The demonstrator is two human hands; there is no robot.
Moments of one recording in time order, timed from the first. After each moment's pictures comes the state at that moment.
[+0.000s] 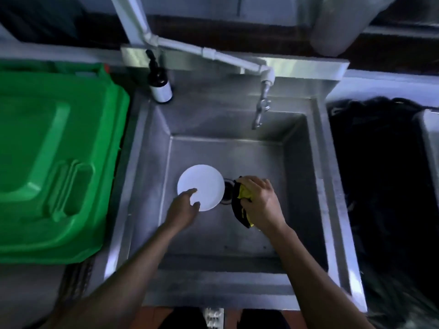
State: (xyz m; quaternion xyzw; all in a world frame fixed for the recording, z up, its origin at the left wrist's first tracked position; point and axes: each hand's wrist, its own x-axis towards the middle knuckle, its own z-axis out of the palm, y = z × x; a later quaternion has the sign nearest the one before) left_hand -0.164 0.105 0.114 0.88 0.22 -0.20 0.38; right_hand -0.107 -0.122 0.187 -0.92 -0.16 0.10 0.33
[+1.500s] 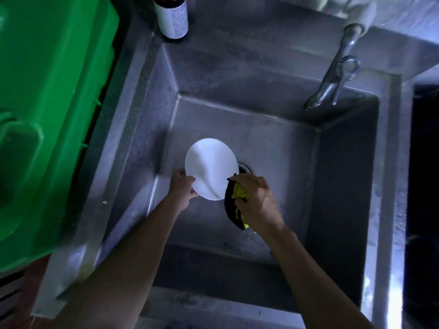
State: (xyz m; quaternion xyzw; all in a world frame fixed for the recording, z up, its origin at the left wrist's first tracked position) left_hand -0.111 0.121 -0.030 0.42 0.55 -0.11 0.71; right_hand -0.073 -0.084 0.063 -0.91 -0.19 0.21 0.30
